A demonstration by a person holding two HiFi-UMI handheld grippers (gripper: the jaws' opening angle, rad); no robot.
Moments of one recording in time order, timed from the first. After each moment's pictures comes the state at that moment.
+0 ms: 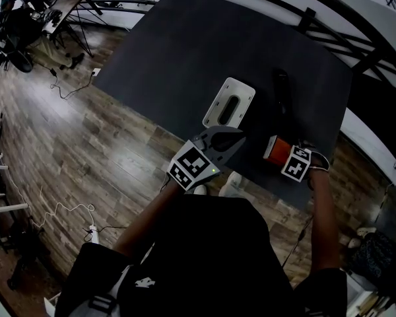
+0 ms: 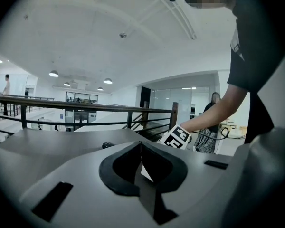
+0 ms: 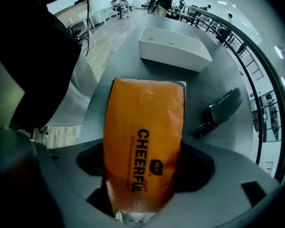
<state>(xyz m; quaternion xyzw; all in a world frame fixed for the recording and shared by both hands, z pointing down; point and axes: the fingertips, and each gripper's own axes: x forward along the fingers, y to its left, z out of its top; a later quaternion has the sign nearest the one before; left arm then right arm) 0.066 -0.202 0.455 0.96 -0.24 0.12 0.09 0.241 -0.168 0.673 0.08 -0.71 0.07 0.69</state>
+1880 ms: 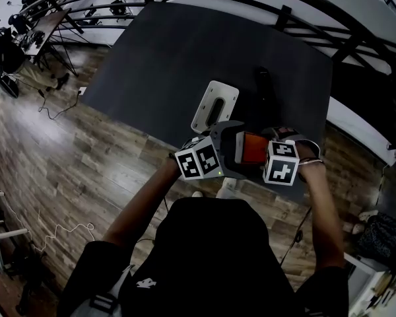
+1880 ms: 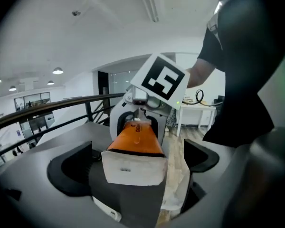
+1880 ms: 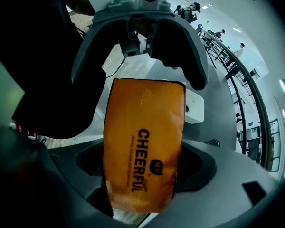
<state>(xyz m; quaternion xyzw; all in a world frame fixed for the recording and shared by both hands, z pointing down) 0.120 -0.151 0.482 0.97 0.01 0.24 -0.01 0.146 -0.155 0.551 0.03 -0.76 -0.03 0.65</state>
